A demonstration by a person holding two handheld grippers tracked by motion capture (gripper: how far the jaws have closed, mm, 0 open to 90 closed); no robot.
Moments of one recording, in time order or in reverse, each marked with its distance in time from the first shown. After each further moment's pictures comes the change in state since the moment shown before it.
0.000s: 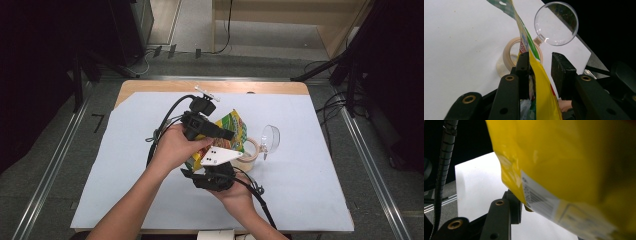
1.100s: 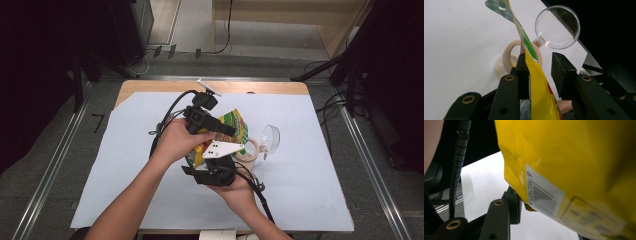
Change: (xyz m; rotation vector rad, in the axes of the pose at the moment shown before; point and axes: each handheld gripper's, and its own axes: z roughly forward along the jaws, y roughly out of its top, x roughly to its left) left arm 0.011 0.014 0.004 0.029 -0.051 -0.027; right arm -0.008 0.010 -0.003 0.031 0.032 0.066
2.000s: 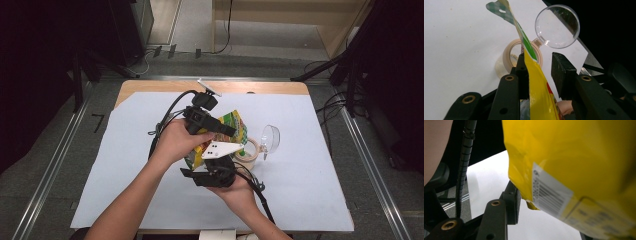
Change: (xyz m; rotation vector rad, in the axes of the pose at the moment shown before) left arm -0.005 -0.001 -0.001 0.004 0.017 0.008; right arm 0.003 0.002 -0.002 0.009 0.022 -0.004
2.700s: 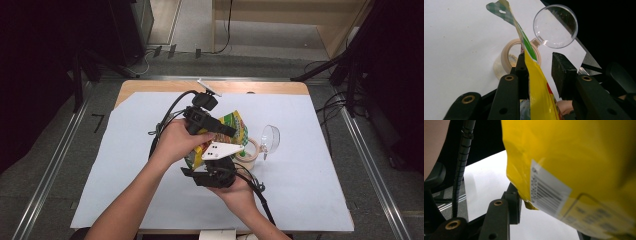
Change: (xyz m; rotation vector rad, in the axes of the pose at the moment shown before) left arm 0.002 0.000 0.000 -0.002 -0.015 -0.005; right arm 0.001 -0.001 0.000 -0.007 -0.016 -0.008
